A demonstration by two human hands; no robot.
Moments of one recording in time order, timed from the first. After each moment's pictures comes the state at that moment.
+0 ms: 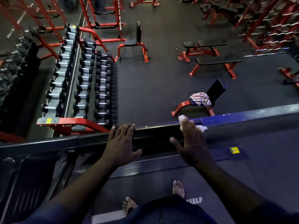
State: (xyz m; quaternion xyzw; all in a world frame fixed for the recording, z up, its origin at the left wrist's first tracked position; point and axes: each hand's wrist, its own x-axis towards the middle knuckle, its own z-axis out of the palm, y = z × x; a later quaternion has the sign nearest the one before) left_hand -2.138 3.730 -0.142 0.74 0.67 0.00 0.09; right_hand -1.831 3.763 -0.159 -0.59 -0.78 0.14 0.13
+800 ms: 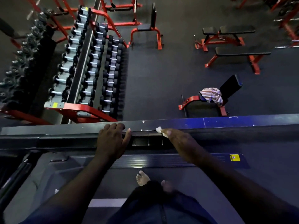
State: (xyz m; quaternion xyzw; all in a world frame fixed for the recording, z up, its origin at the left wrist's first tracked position) left_hand -2.021 3.804 -0.146 0.63 0.77 0.06 0.06; right_hand -1.730 3.869 -0.140 -0.47 -0.71 0.52 0.10
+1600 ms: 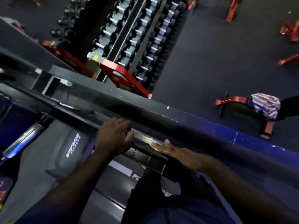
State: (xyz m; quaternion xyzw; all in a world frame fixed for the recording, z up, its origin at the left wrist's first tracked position) left_hand -2.024 3.827 -0.146 0.53 0.84 0.03 0.12; right_hand -1.778 3.982 -0.169 -0.18 -0.63 0.70 -0.29
